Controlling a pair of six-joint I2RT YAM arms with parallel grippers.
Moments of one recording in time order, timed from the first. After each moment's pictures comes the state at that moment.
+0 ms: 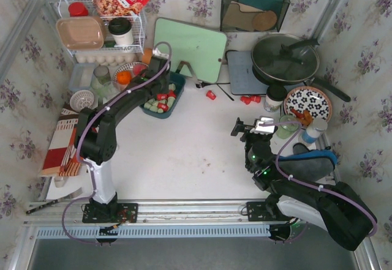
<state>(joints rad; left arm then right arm) -0.47 1.97 1.64 -0.36 -0.22 -0.15 0.68 1.00 0.17 0.91 0.79 0.09</state>
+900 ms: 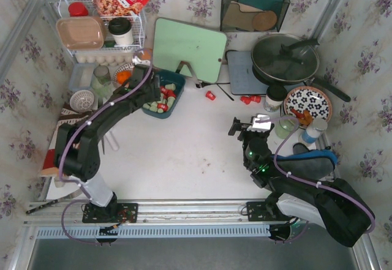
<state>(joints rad) -0.38 1.77 1.36 -0.32 -0.26 -0.26 0.67 1.04 0.21 0.87 0.76 0.10</state>
